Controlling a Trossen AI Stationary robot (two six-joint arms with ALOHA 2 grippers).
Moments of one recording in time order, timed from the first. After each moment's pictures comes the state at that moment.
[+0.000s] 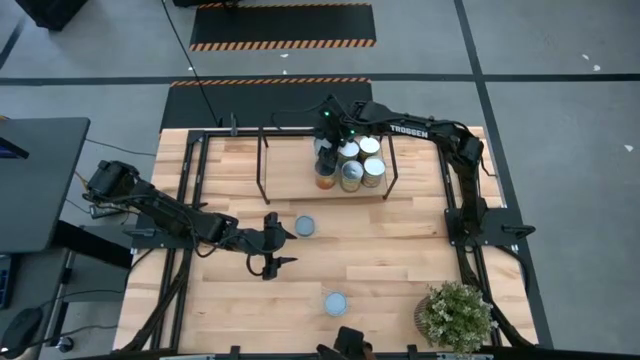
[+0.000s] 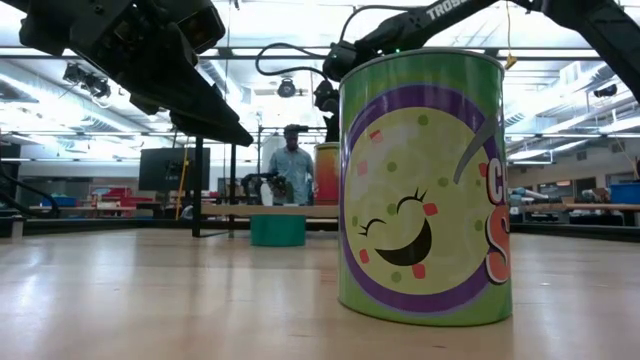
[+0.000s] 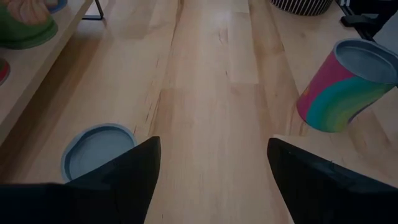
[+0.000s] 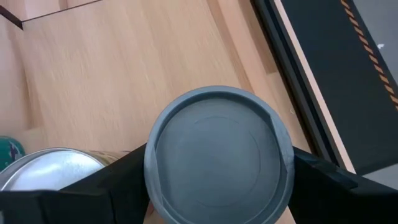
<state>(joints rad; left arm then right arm) -0.35 1.39 0.58 0.23 -0.32 -0.27 -0.50 2.00 1.74 -0.73 -0.10 -0.17</state>
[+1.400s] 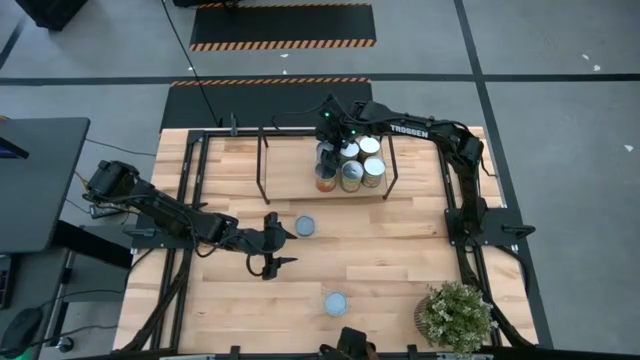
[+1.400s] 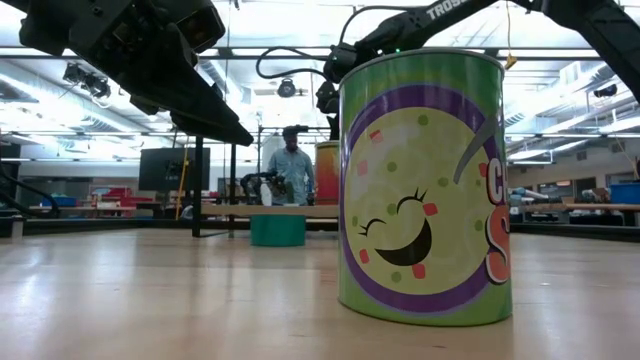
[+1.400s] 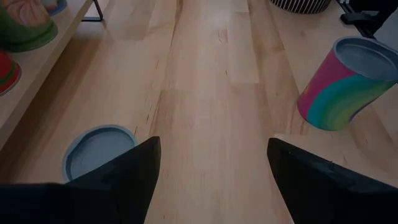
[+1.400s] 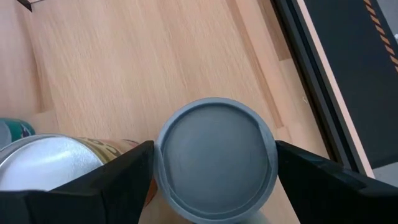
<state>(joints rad) -0.35 1.39 0.58 0.23 -0.32 -0.25 -0.50 2.00 1.75 -0.78 -0.13 -0.18</state>
